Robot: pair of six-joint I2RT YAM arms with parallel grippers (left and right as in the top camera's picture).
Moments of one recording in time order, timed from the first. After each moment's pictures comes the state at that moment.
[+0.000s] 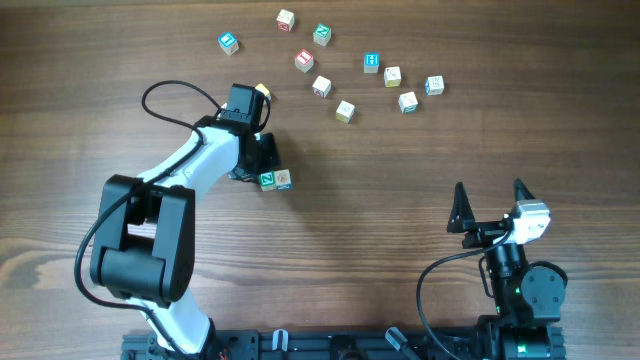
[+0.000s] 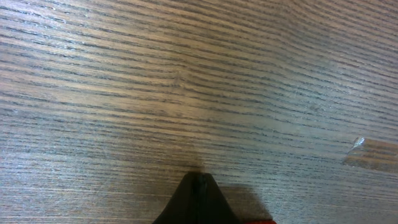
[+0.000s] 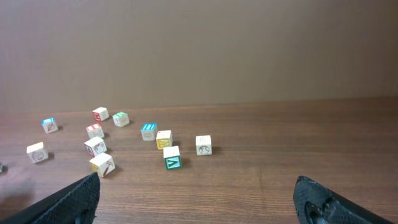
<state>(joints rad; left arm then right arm) -0.24 1.89 1.12 -0.57 0.08 -0.48 -0.01 0.02 0.01 0.00 -0.09 0.08</state>
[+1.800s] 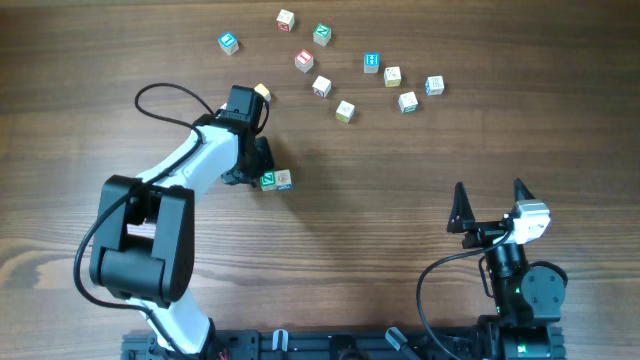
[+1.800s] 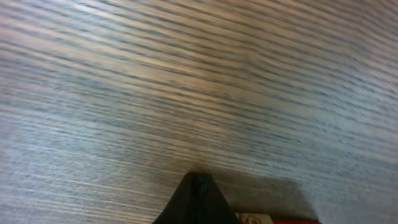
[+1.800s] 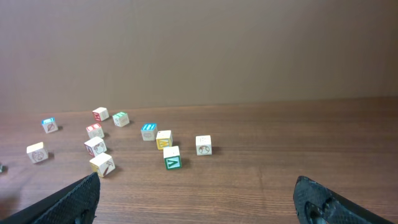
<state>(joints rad) -0.24 1.89 1.13 -0.66 -0.01 -0.52 -0.01 0.02 0.01 0.00 -0.09 0.08</state>
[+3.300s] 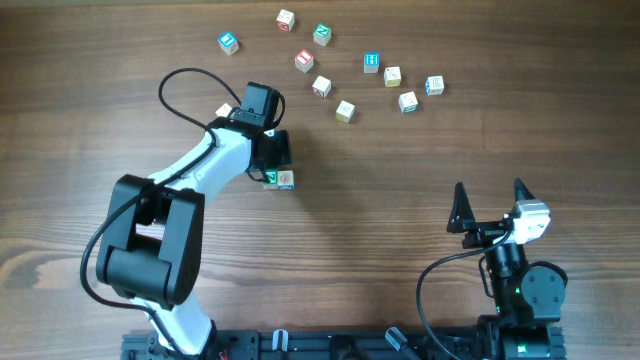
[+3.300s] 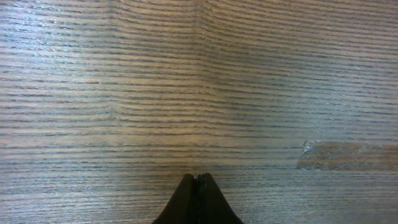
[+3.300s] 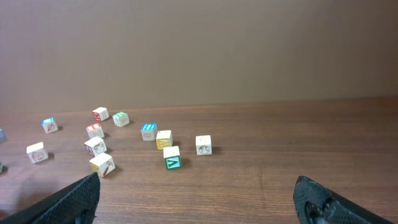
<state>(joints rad) -0.30 1.89 1.13 -0.49 0.04 -0.40 -0.01 0.02 0.01 0.00 -0.09 0.08</state>
